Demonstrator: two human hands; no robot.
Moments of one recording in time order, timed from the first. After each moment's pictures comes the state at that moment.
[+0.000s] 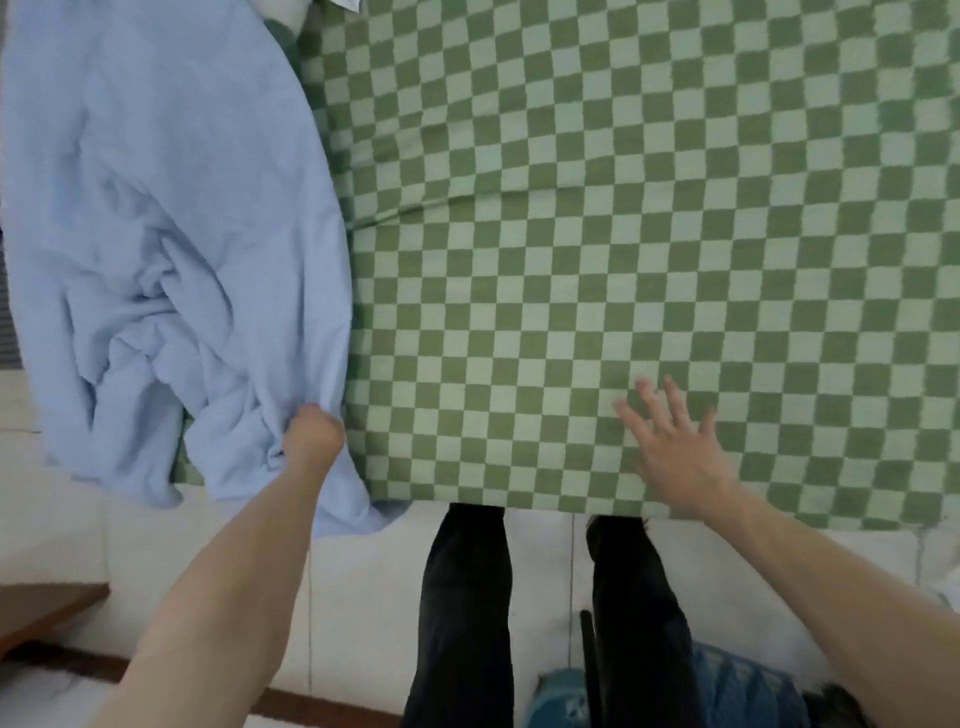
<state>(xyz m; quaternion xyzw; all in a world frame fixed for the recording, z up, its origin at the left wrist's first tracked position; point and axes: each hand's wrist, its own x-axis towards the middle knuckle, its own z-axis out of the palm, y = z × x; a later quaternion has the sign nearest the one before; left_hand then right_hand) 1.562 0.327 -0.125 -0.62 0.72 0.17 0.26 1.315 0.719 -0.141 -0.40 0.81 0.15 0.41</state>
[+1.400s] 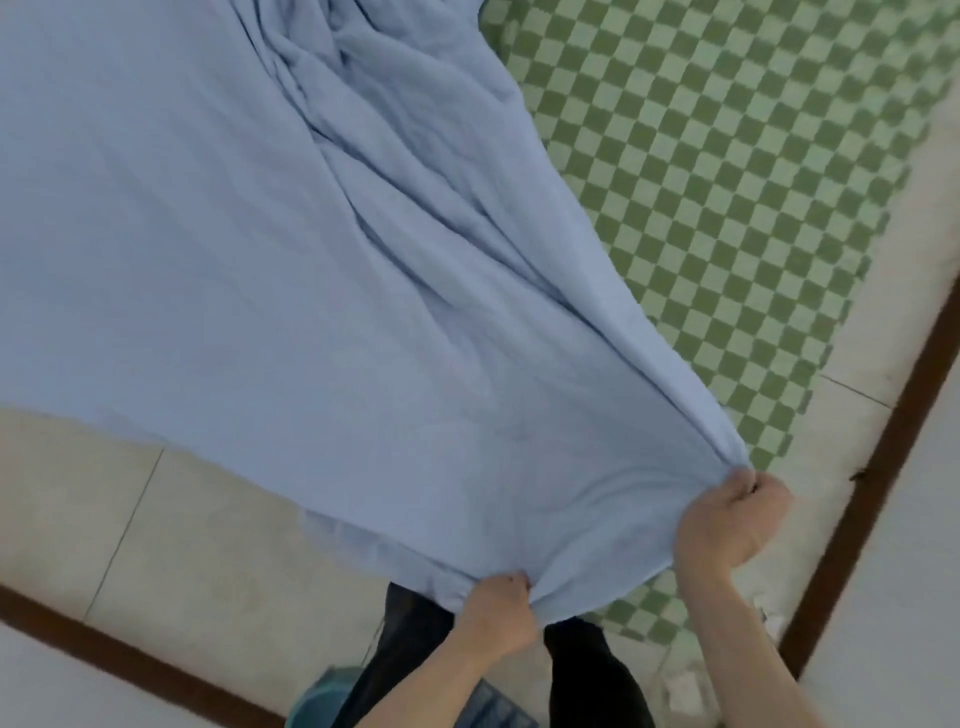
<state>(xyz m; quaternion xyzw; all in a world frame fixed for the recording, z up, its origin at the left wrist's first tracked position) 1.374 0.708 -0.067 -0.35 0.67 0.48 0.44 1.119 0.739 -0.033 0.08 0.97 -0.24 0.06</state>
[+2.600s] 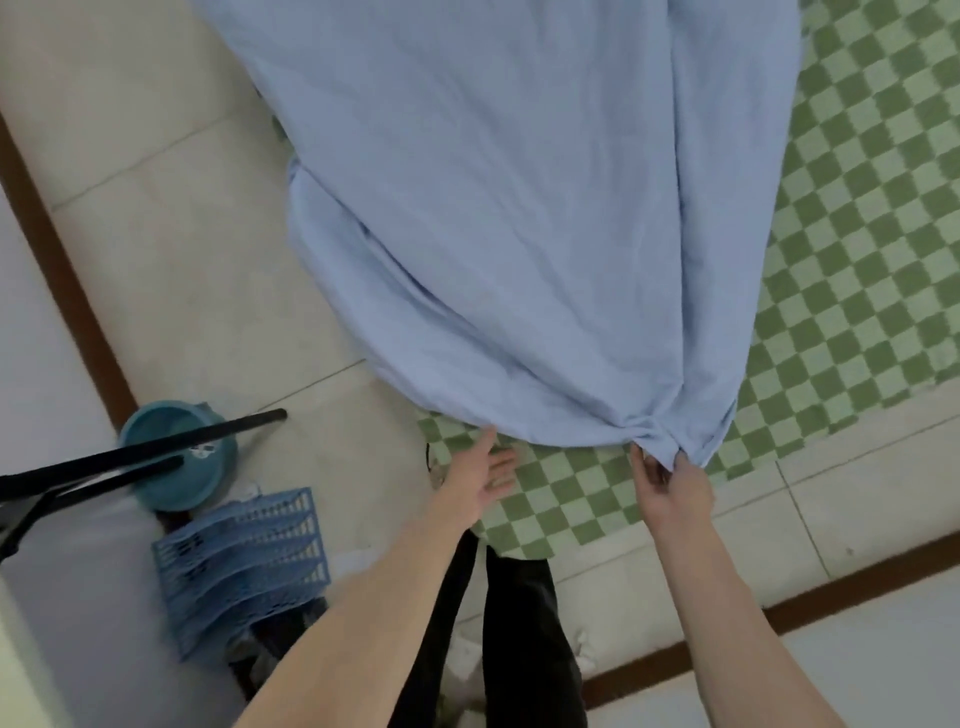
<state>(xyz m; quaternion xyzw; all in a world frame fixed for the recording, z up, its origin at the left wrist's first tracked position) 1.245 0.884 -0.123 -0.66 -0.14 0.71 -0.22 1.018 0.851 -0.086 0.11 0.77 -0.38 0.51</state>
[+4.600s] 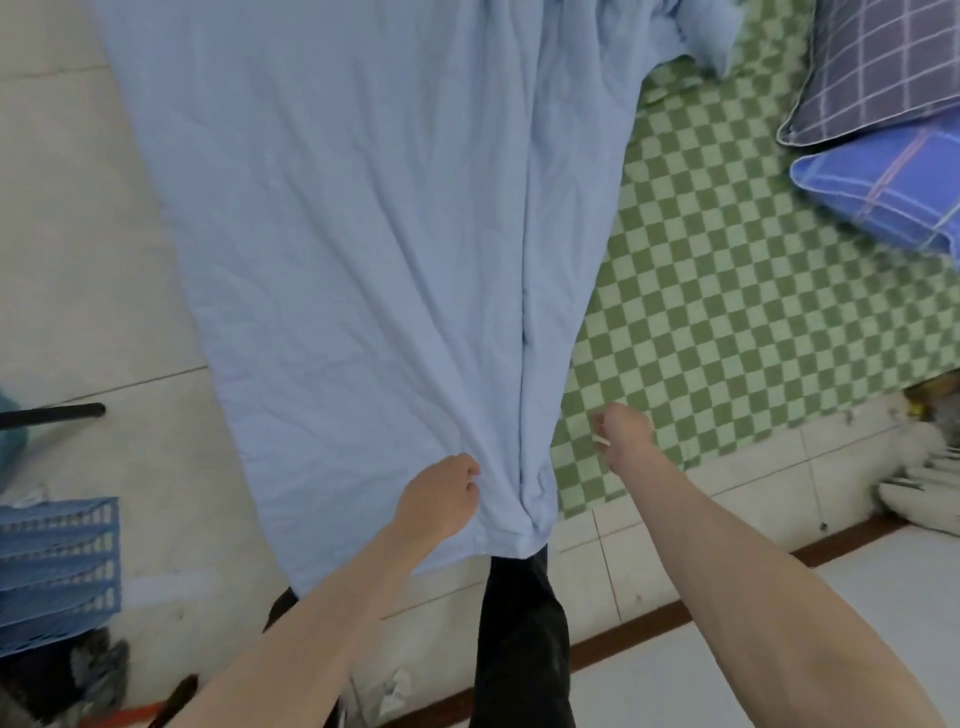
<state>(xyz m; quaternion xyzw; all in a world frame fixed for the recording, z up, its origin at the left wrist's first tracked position) 1.074 0.801 -0.057 -0.68 0.47 0.56 0.02 0.852 0.649 -0.057 -0.18 0.84 -0.04 0.50</state>
